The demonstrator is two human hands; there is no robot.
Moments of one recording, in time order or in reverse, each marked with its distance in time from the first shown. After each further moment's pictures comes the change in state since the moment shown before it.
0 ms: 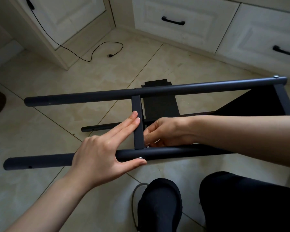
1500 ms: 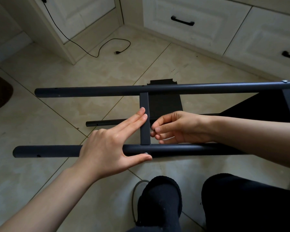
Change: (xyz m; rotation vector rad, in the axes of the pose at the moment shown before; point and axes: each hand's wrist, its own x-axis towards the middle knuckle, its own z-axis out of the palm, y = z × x) left_hand 0.000 0.001 0.001 0.010 0.017 -0.022; right_hand -0.018 0.006 -0.015 0.339 -0.009 -0.087
